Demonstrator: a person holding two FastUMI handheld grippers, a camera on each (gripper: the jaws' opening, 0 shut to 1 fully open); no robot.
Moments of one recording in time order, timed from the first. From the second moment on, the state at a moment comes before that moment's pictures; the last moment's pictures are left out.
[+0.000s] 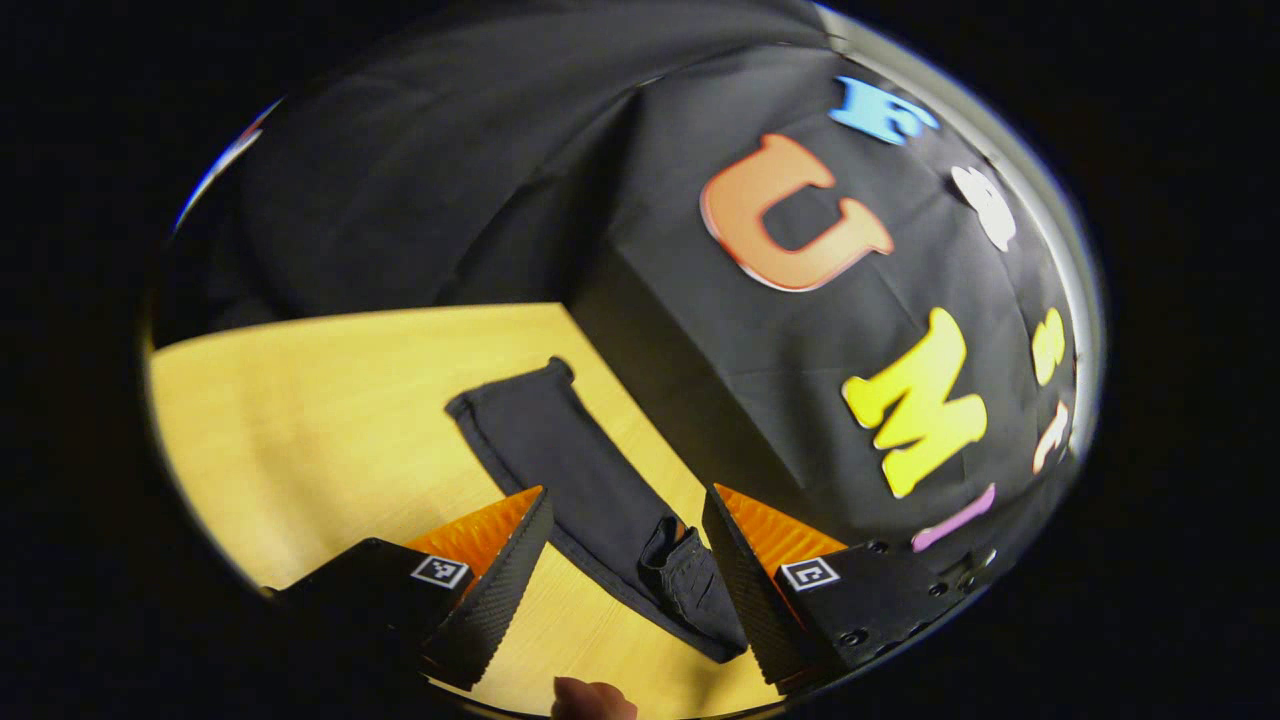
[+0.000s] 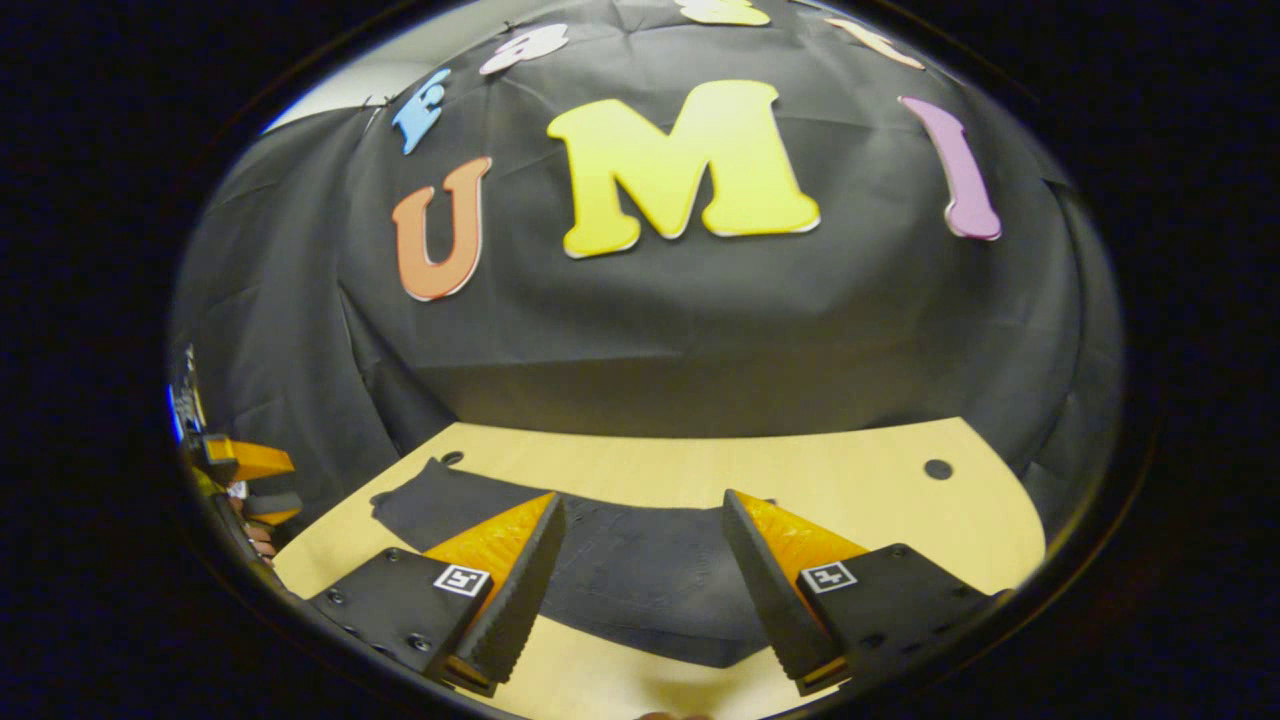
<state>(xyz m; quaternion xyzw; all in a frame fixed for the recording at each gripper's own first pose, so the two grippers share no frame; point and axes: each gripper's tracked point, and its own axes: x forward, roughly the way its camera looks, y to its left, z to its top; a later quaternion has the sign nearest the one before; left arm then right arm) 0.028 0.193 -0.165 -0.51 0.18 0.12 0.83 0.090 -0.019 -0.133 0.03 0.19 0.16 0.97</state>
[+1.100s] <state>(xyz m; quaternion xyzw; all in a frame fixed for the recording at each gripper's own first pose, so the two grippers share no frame) 0.158 0.248 -0.300 -0.71 0.20 0.18 0.66 0.061 -0.177 -0.052 -0.01 0.15 0.02 0.99</state>
